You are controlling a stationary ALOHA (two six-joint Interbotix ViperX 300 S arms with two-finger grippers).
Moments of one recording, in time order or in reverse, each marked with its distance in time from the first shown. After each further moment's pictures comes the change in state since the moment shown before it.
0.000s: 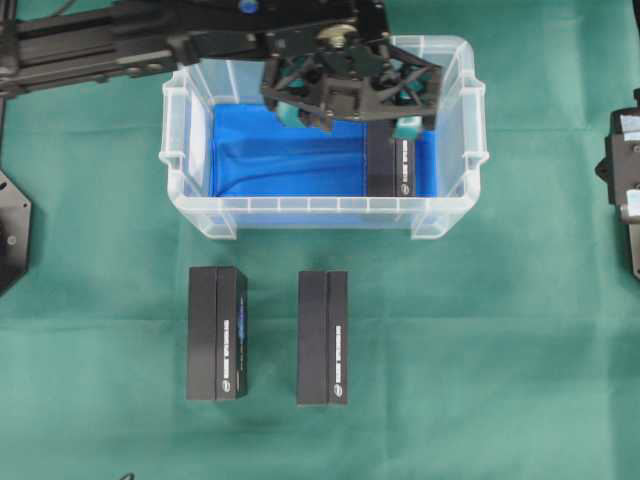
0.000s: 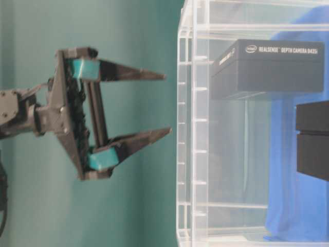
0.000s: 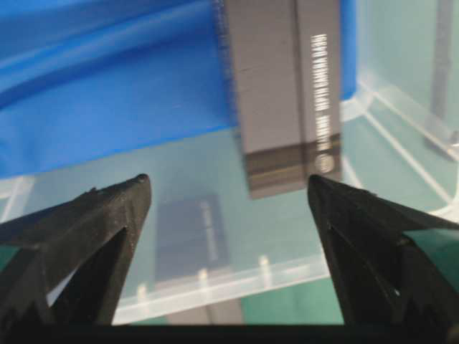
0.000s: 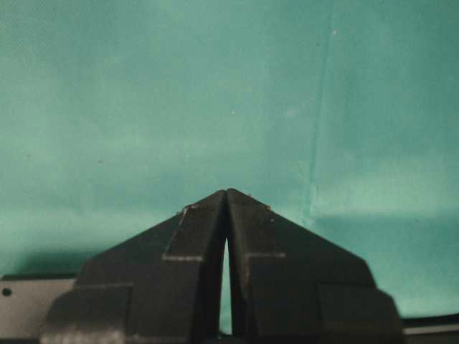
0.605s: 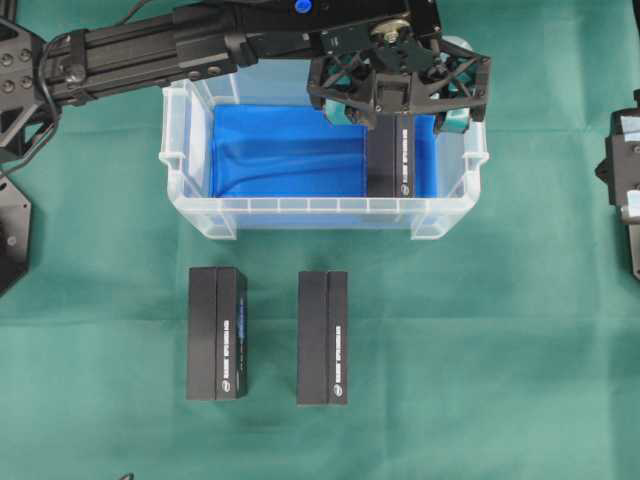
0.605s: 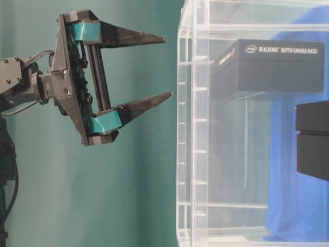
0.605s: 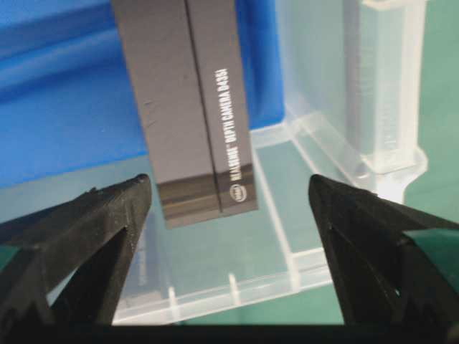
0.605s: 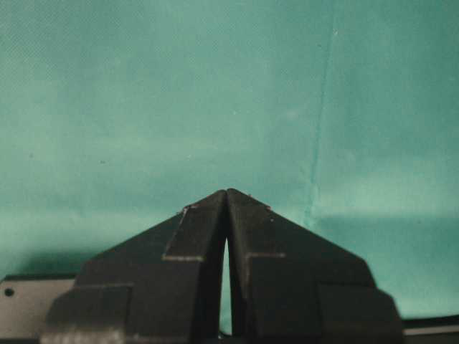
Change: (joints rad) left arm 0.002 0.141 -0.242 0.000 0.060 -0.026; right arm 0.000 -0.002 0.000 0.003 0.000 0.002
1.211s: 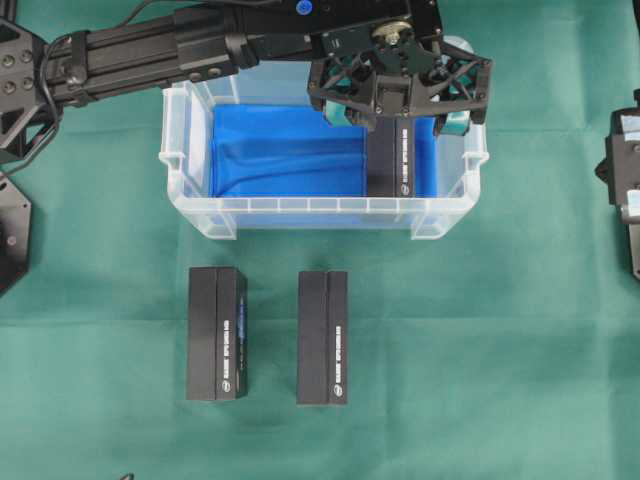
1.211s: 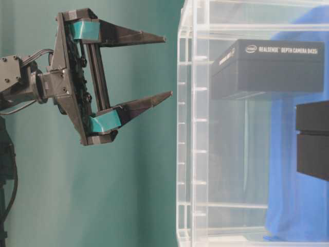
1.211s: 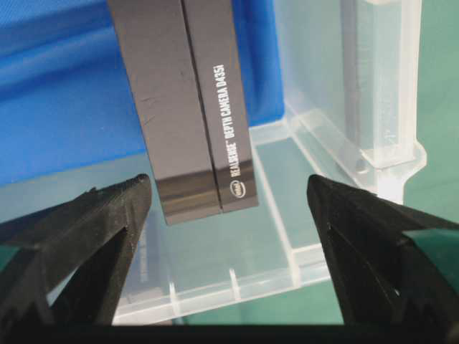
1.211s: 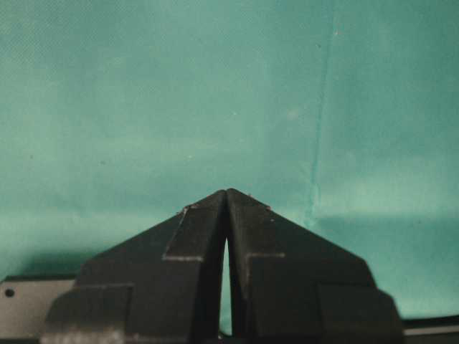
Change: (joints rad) left arm -0.006 0.000 -0.002 0.000 0.006 0.003; right arm 0.000 0.000 0.000 0.000 -0.002 0.000
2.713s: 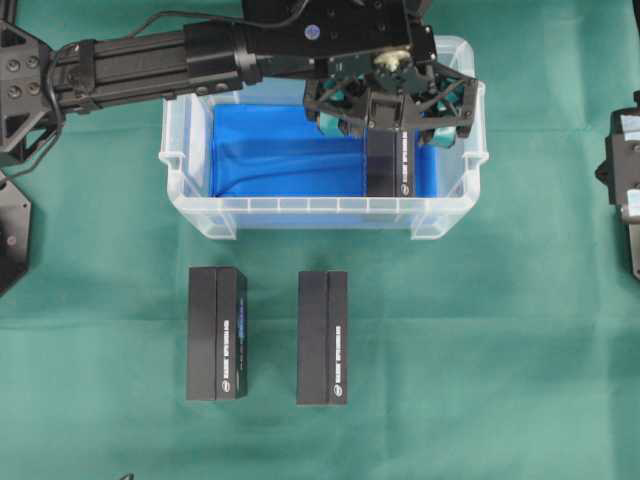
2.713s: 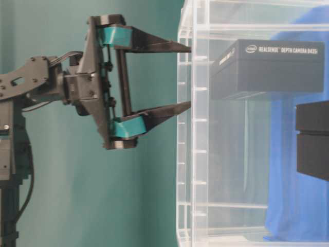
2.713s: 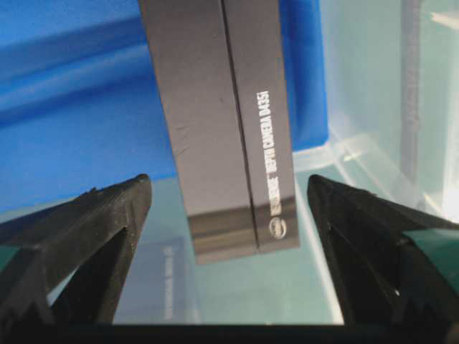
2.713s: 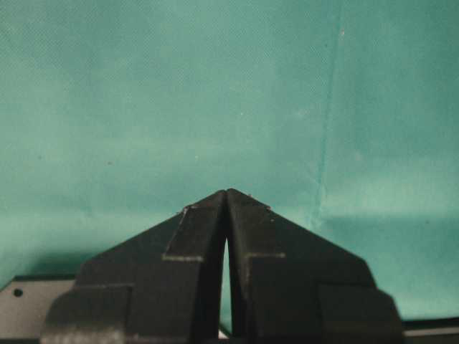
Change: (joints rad) left arm -0.009 0.002 0.114 0.046 -0.052 -0.017; right arm 0.000 0.000 0.000 0.014 0.003 0.003
